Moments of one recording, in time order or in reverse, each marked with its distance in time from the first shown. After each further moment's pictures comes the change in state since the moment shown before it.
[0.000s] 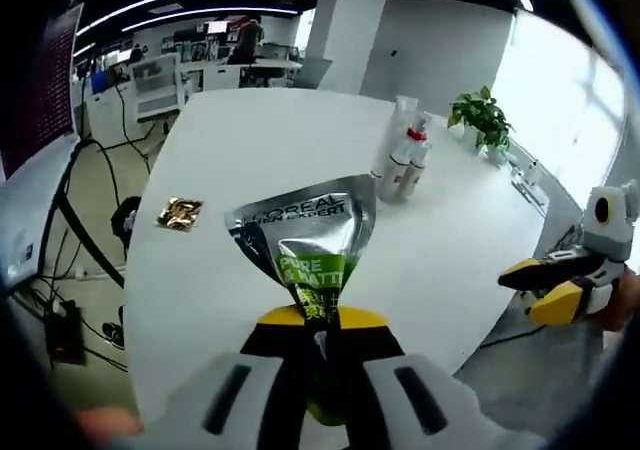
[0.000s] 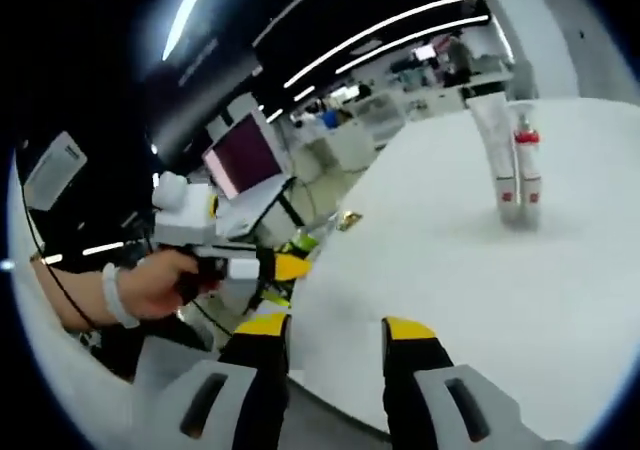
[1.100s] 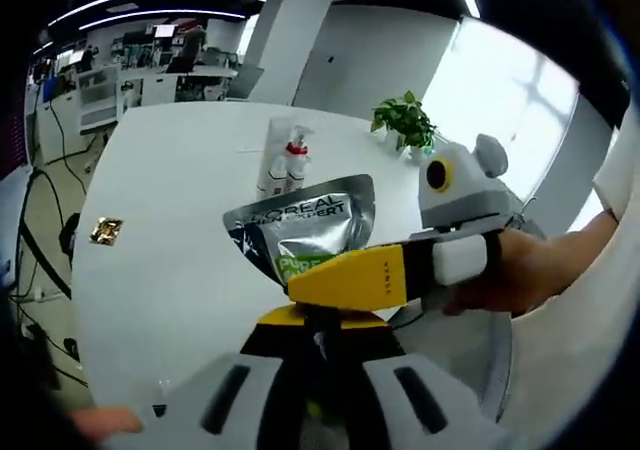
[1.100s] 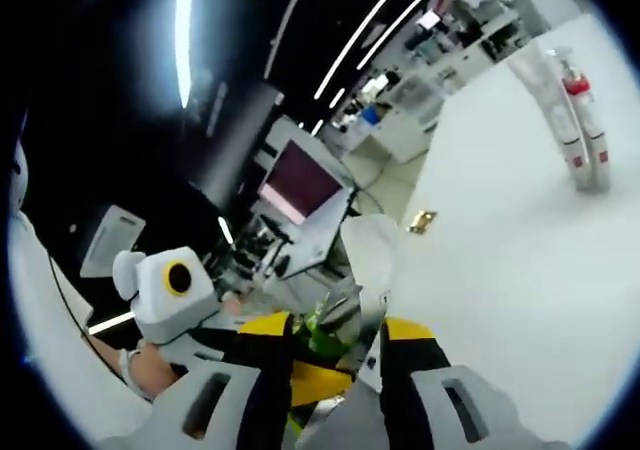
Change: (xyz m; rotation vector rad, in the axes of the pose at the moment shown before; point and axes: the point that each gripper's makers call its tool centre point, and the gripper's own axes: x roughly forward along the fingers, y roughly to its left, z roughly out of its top) left arm -0.053 -0.125 0.003 0.065 -0.010 -0.260; right arm 0.003 0.056 0.030 0.229 0.023 0.315
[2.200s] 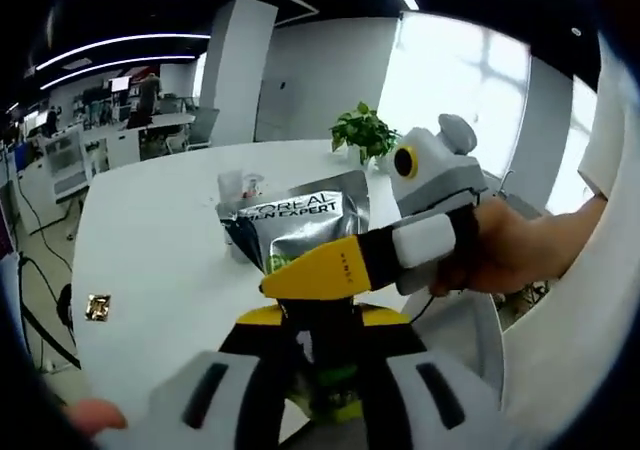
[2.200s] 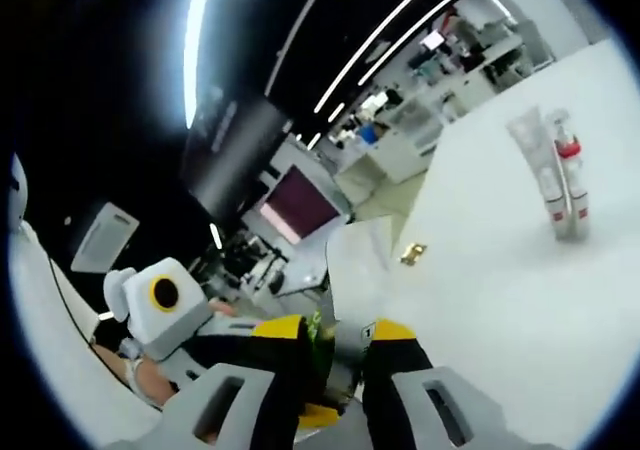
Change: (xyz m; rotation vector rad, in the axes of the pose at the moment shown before) left arm 0.002 -0.033 0.043 0.188 -0.109 -0.080; right arm -0.030 0.010 0.043 -0.071 -0.080 -0.049
